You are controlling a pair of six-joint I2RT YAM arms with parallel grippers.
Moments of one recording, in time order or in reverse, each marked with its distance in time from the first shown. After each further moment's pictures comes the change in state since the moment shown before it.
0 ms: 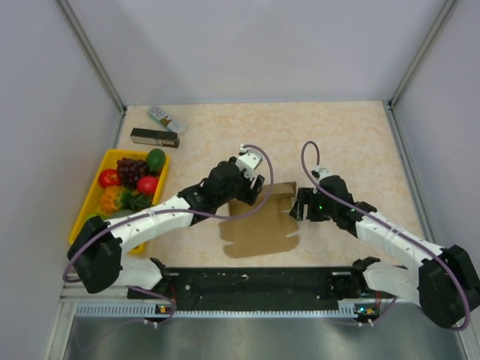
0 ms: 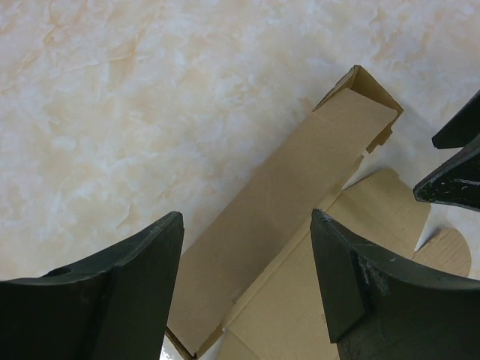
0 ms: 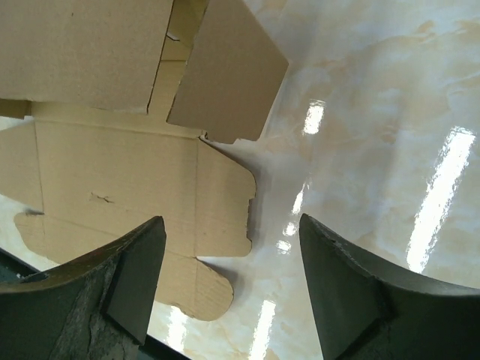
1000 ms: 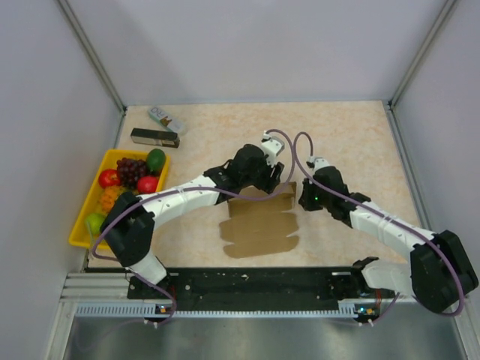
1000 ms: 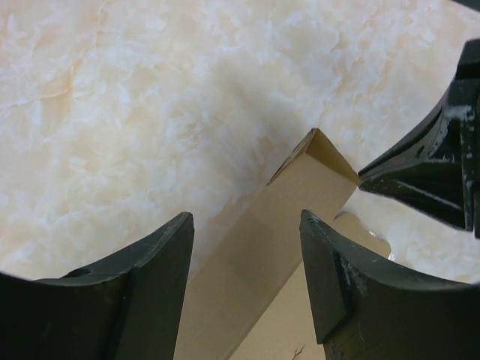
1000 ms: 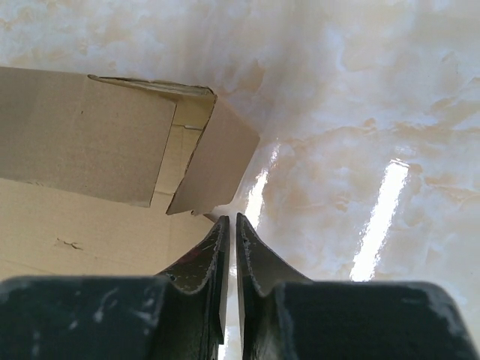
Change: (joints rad) left arm -0.001 0.273 0.285 -0.100 0.103 -0.034; right arm 0.000 0.126 0.091 0.066 0.090 -0.153
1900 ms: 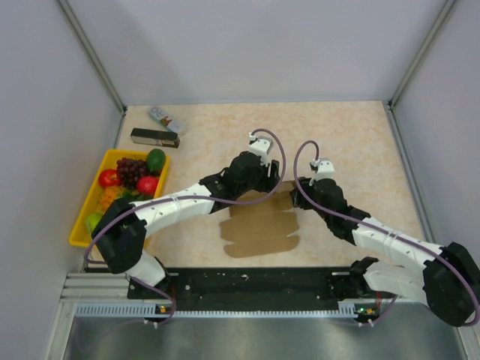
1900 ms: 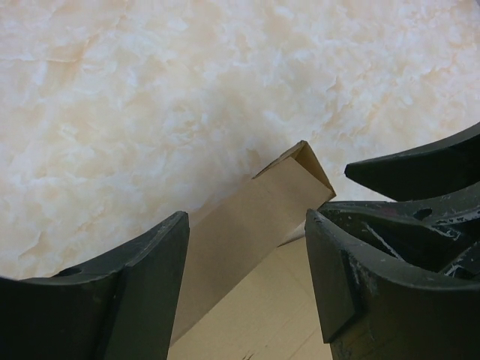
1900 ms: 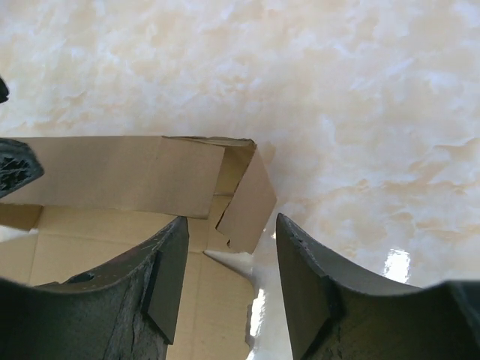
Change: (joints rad) left arm -0.044 -0.052 -0.069 0.080 -0.150 -0.254; right arm 0.155 -0.133 -0.127 0.256 0.244 0.076
